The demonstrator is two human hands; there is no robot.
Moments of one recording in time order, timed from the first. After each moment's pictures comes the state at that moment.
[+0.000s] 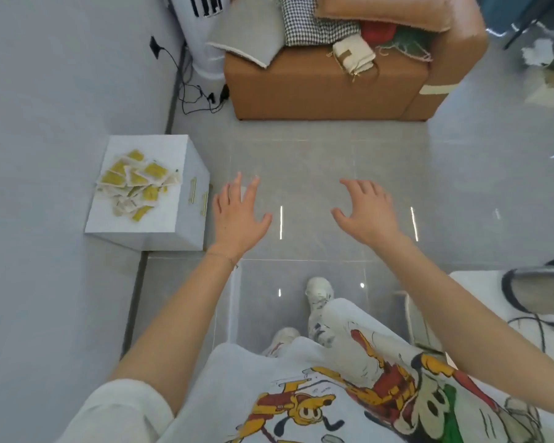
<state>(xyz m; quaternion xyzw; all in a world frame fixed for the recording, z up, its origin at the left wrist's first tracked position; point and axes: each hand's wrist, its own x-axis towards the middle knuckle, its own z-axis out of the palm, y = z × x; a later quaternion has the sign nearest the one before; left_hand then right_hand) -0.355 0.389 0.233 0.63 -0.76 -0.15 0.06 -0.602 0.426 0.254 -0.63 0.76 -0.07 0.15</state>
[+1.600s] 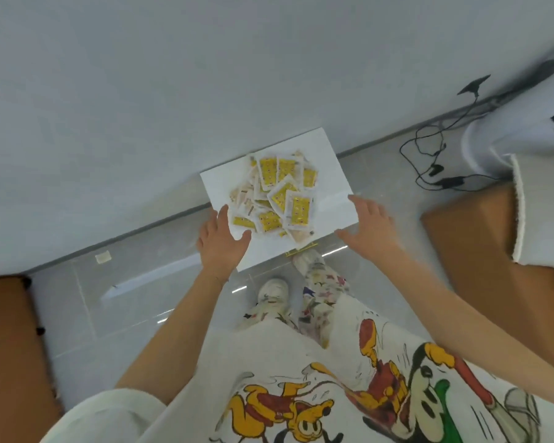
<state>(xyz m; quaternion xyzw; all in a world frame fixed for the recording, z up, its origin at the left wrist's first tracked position) -0.045 0.136 0.089 0.94 -0.07 -0.28 0.20 -0.179 -0.118 0.130 -0.90 0.33 0.20 0.20</state>
